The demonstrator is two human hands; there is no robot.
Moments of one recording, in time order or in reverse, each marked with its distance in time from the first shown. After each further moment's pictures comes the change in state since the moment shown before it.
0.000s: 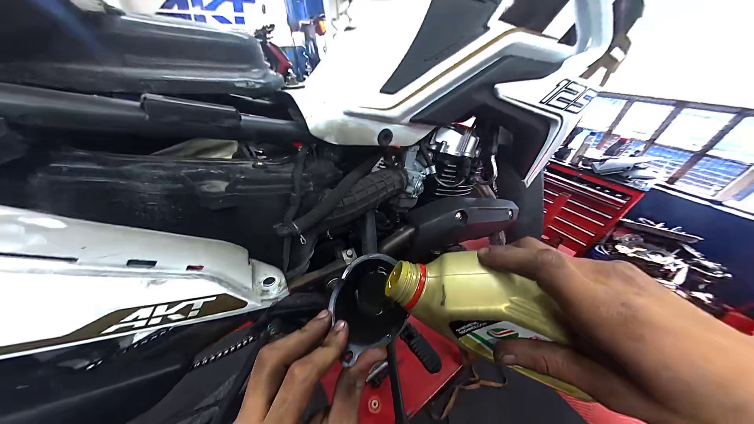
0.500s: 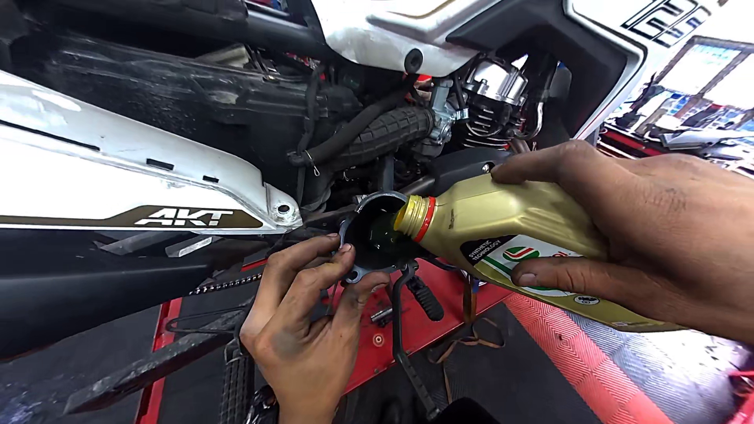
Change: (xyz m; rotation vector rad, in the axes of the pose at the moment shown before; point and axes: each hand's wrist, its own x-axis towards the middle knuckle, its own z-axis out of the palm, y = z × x) left_hand -0.001 0.013 0.001 0.055 0.036 -0.088; right_hand 0.029 0.026 -0.024 0.006 -0.156 -0.122
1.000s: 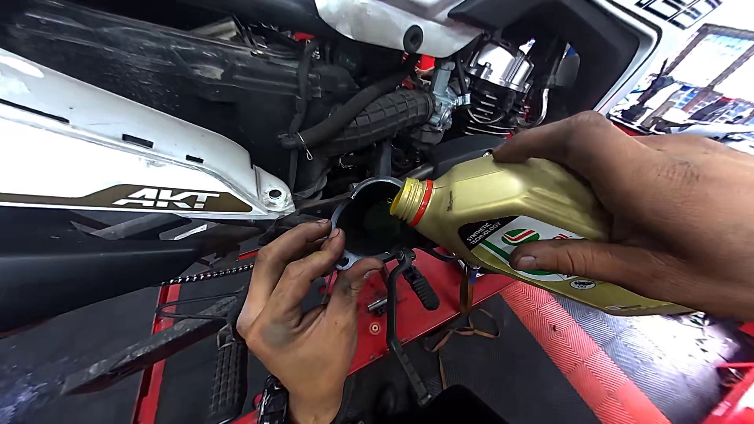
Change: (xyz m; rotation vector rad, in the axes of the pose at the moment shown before) left_hand -0.010 0.002 0.013 -0.071 0.116 -0.022; right_hand 0.000 0.007 0.002 0.053 0.006 -0.005
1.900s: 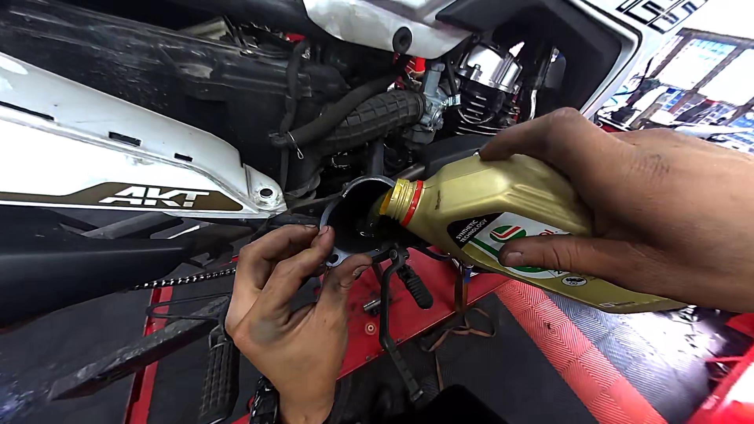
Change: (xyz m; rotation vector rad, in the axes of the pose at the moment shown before) left_hand -0.001 0.001 -0.001 0.005 0.003 -0.016; right_hand 0.000 -0.002 -0.006 -0.006 -0.048 0.019
